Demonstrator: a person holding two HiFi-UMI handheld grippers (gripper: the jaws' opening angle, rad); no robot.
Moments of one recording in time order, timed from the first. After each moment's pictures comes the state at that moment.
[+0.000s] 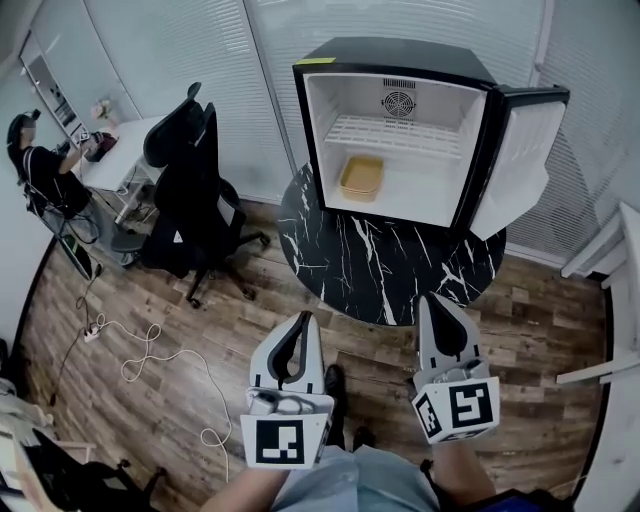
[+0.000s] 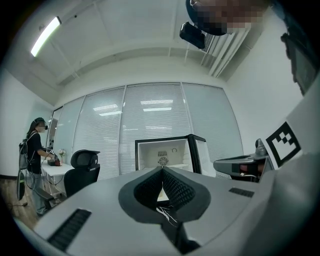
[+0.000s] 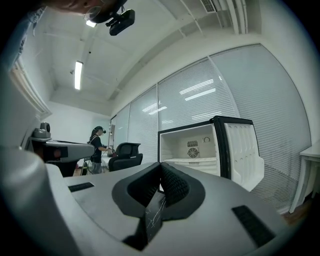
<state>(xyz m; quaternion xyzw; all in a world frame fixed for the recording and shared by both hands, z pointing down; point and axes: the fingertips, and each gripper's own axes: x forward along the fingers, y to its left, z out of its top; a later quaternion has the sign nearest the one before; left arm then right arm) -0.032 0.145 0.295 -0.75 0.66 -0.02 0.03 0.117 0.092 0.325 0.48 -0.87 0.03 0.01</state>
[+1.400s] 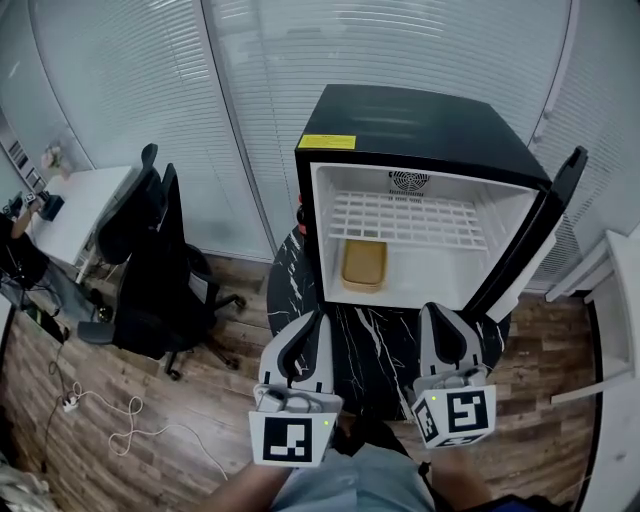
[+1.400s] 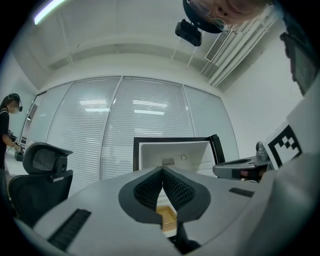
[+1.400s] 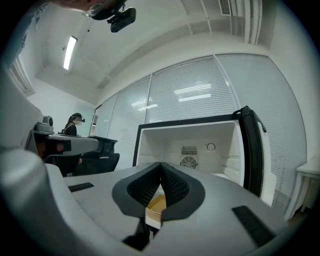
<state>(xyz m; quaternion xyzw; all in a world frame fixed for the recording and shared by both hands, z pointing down) -0.122 -0.125 0.278 -0.81 0.59 0.03 0.03 0.028 -0.146 0.308 0.56 -0.83 -0.02 0.03</state>
